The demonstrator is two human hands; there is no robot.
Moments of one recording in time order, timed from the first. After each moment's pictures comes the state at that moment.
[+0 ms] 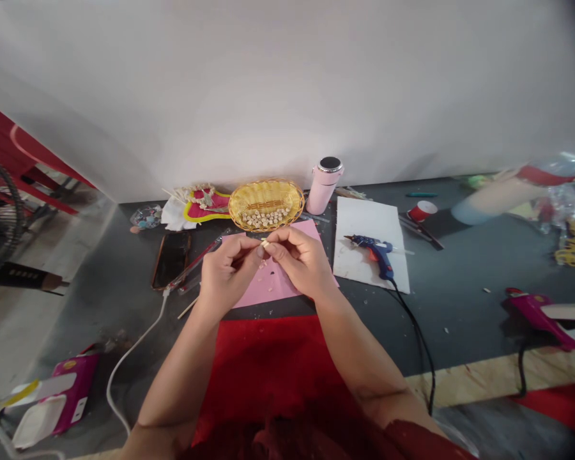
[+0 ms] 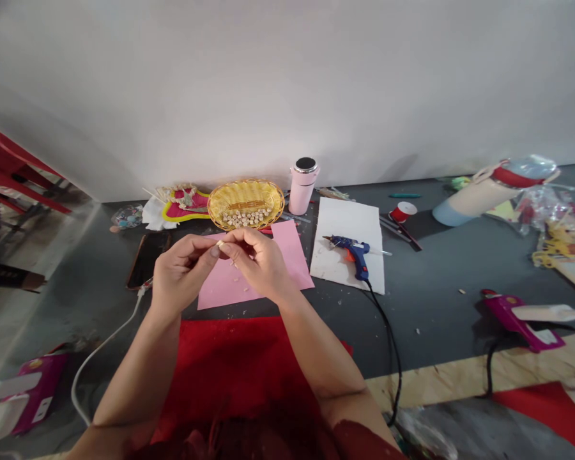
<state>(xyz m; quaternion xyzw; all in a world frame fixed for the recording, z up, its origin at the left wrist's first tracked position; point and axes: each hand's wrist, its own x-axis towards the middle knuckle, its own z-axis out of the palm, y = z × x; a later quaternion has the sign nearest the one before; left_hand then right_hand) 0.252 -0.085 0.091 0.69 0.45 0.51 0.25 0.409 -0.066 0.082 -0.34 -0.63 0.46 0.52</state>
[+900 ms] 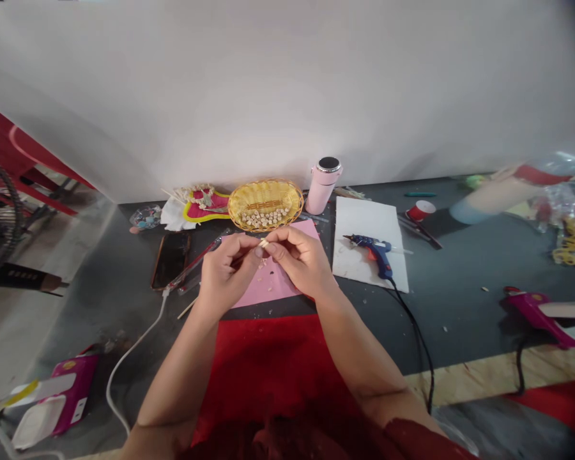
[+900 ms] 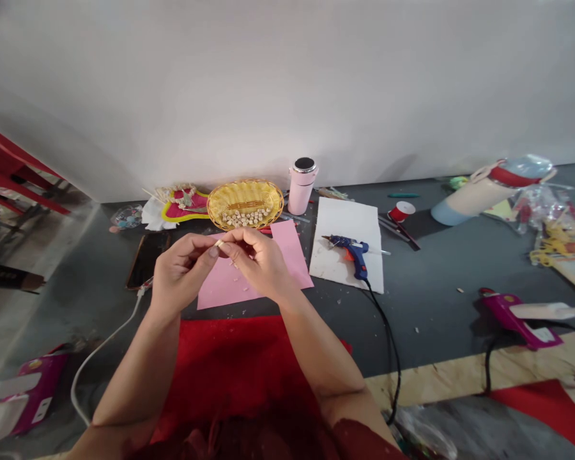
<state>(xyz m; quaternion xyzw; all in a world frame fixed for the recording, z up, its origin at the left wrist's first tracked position) 0.253 -0.085 0.093 0.69 0.44 0.51 0.27 0.410 -0.066 0.082 -0.34 -0.63 0.47 0.52</state>
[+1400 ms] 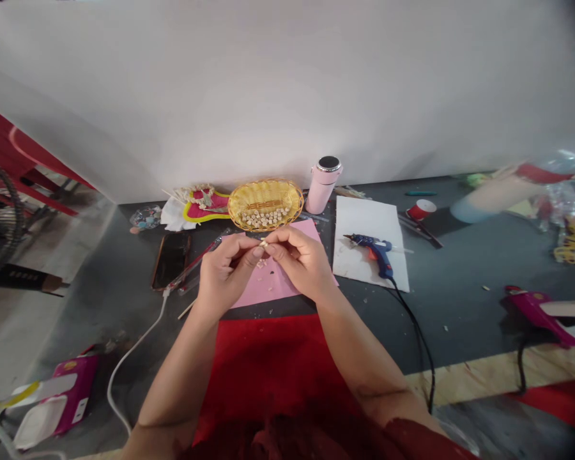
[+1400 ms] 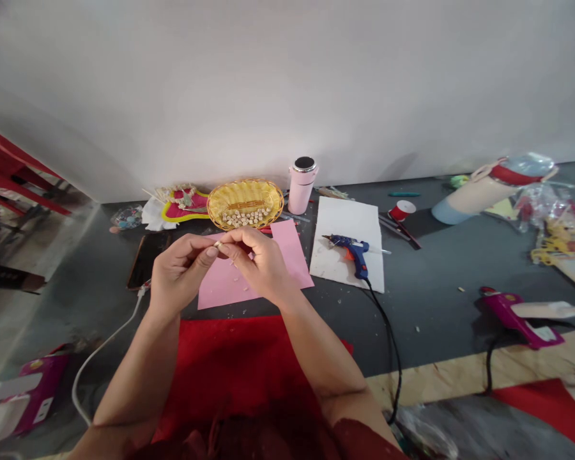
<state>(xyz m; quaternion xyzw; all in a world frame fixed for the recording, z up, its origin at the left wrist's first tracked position) 0.250 -0.084 0.090 0.70 0.43 0.51 0.26 0.410 -0.069 0.085 -0.35 -0.67 0.40 0.53</state>
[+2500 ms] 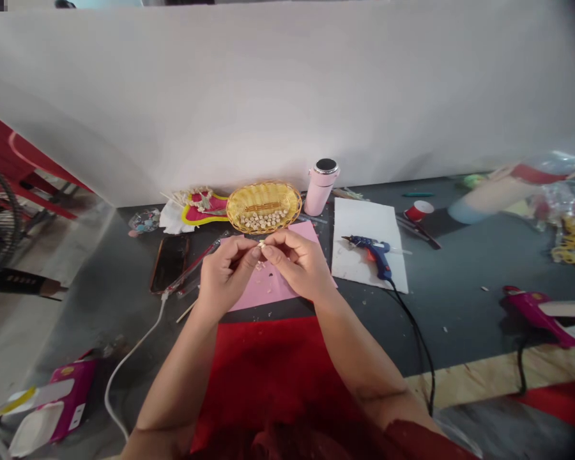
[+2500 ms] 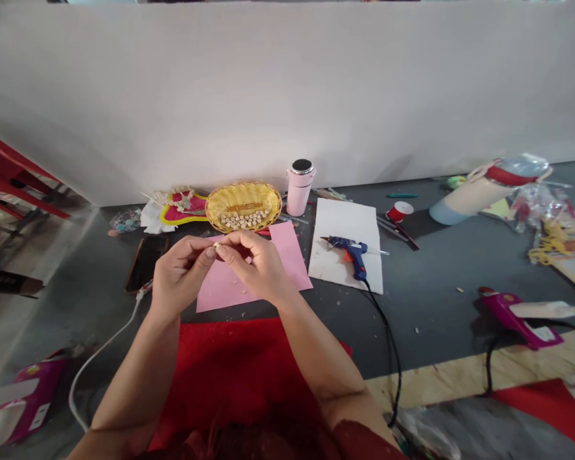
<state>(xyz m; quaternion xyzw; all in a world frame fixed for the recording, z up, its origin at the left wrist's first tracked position) 0.252 -0.082 0.088 0.70 0.44 0.51 0.25 0.412 -0.069 0.086 -0.36 -0.65 0.44 0.51</state>
